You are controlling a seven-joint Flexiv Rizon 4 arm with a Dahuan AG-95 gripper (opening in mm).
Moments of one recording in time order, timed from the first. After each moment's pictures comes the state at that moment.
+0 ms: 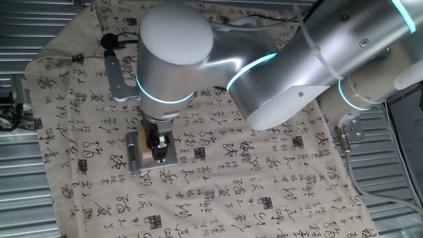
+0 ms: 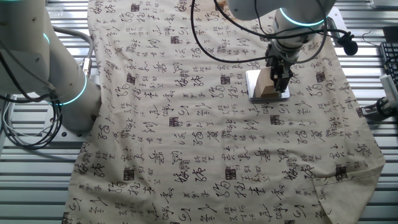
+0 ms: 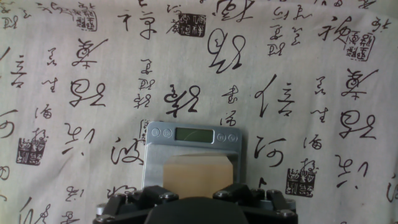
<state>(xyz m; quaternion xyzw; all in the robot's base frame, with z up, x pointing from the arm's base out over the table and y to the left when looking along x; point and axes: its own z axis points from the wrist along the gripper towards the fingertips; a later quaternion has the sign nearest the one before) 0.578 0.076 0.061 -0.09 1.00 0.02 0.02</state>
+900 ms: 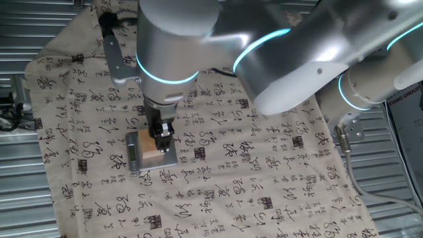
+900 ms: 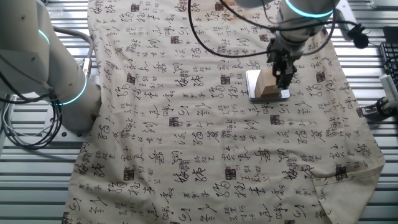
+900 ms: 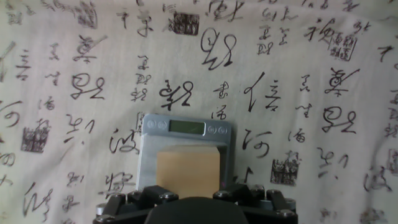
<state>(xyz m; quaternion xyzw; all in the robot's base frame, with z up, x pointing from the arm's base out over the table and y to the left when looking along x) 0.569 0.063 0.113 -0.08 1.00 0.02 0.00</state>
